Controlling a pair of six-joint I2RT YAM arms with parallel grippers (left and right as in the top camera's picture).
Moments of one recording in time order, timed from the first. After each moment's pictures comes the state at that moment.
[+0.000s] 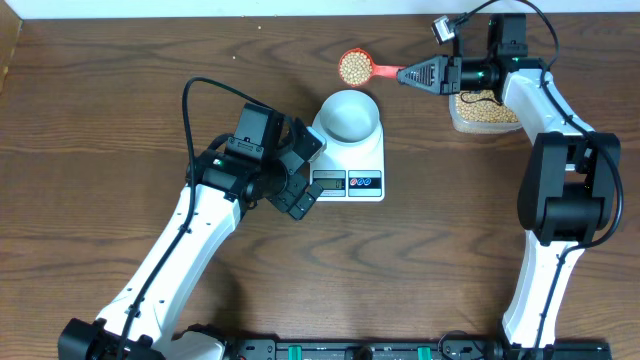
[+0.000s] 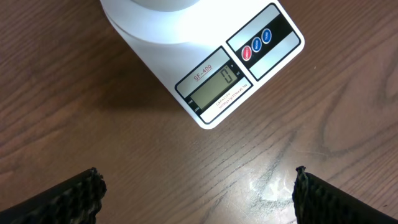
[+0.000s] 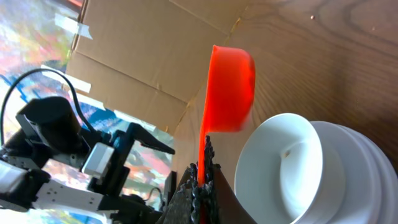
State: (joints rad) left arm -0.36 1.41 1.10 -0.82 0.21 0.35; right arm 0.00 2.28 1.75 -0.42 -1.53 0.07
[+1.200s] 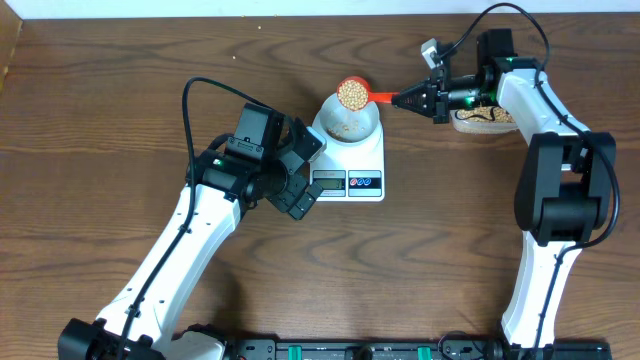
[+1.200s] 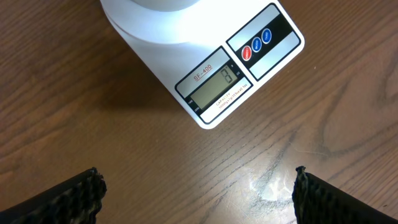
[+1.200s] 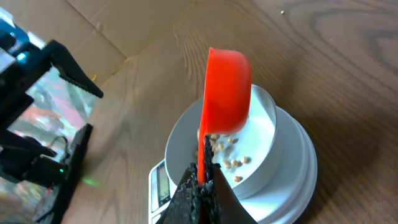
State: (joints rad) left arm -0.36 1.41 1.10 -0.82 0.21 0.35; right arm 0.02 2.28 1.75 -0.78 -1.32 -0.71
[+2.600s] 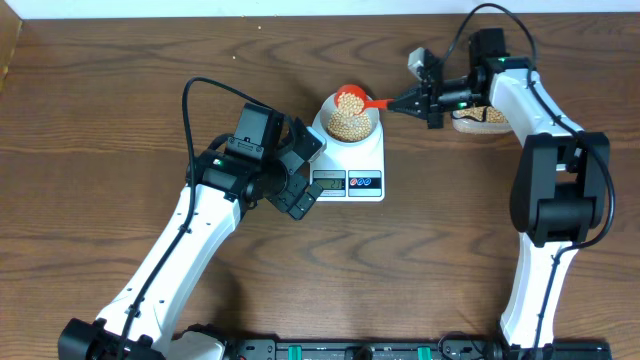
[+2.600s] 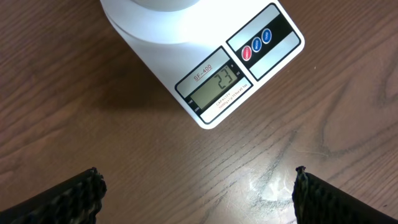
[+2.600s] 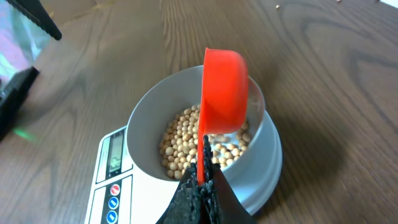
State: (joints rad) left arm -0.36 1.41 1.10 -0.82 0.21 0.35; right arm 0.06 2.27 1.75 -0.77 -1.17 -0.99
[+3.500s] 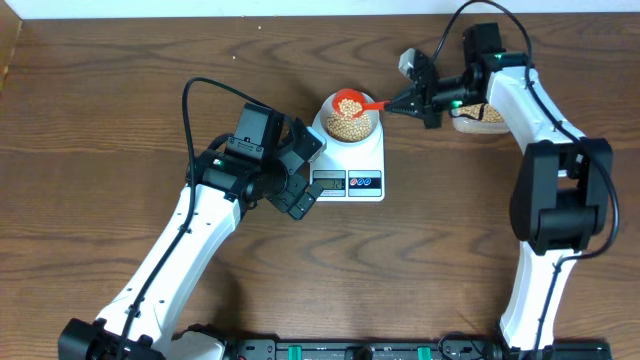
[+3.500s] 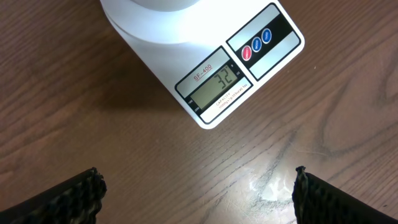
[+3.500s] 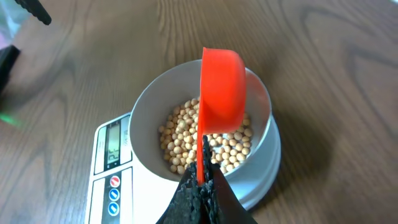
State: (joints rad) left arm -0.36 1.41 1.10 -0.82 0.21 0.35; right arm 0.09 2.20 1.75 -0.82 -1.05 -1.00
